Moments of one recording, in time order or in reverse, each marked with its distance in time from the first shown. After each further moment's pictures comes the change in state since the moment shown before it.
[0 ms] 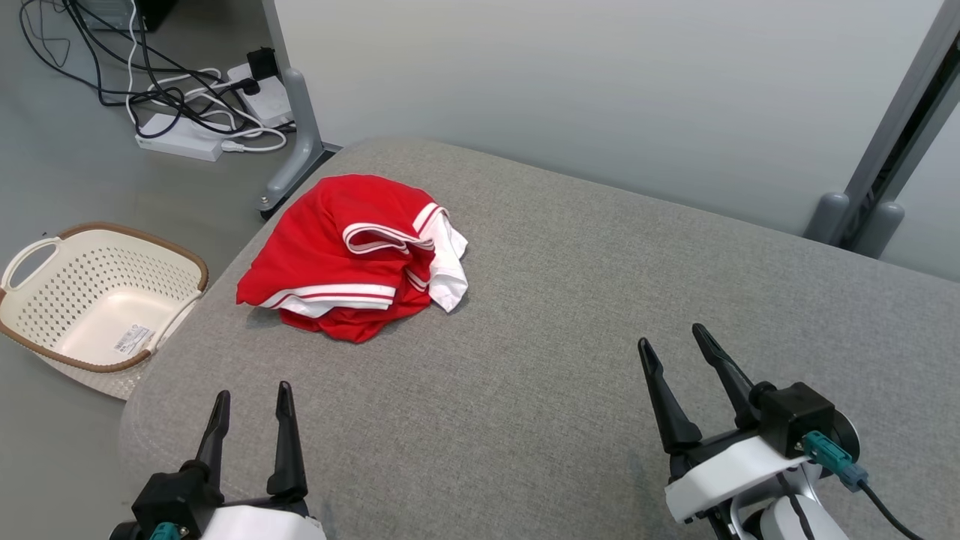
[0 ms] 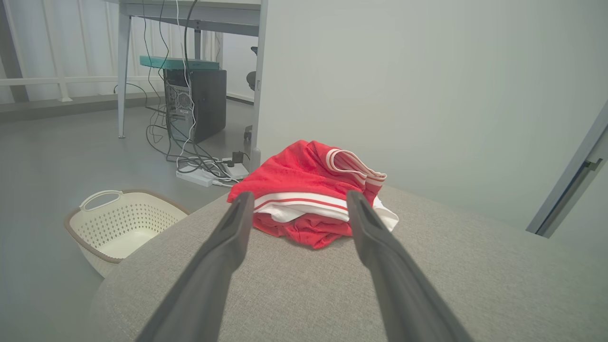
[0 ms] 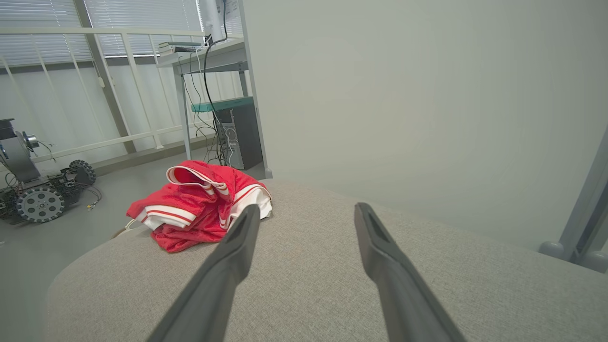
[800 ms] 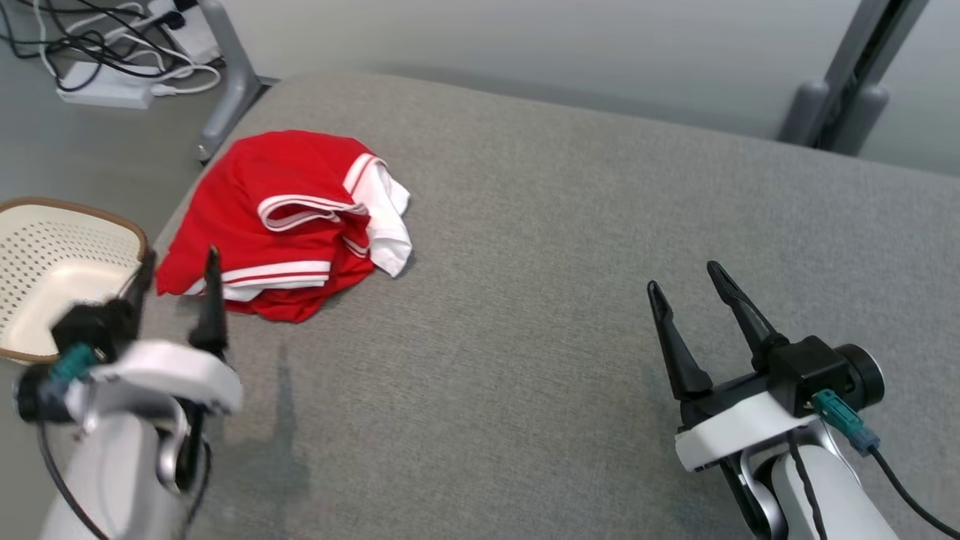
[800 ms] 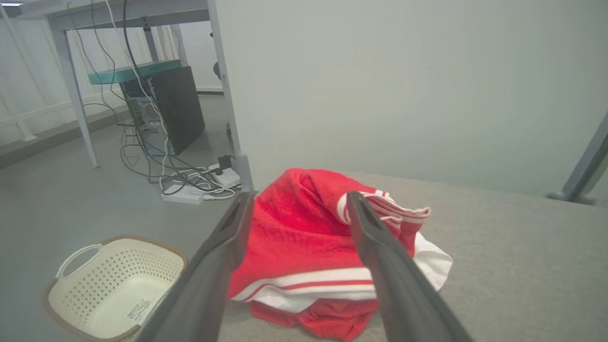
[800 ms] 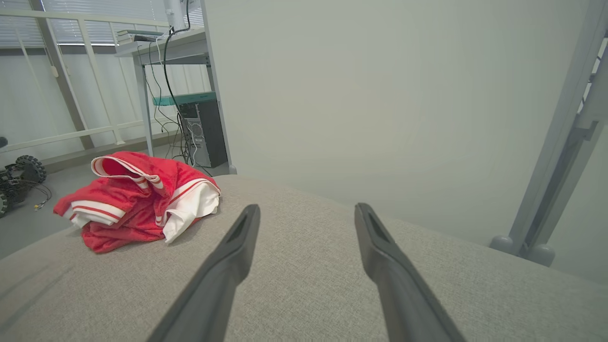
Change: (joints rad) left arm -0.398 0.111 0.095 0.316 0.046 -0.140 0.060; right arm -0.082 -0.016 -0.025 -0.052 -0.107 0.000 0.000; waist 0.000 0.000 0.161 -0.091
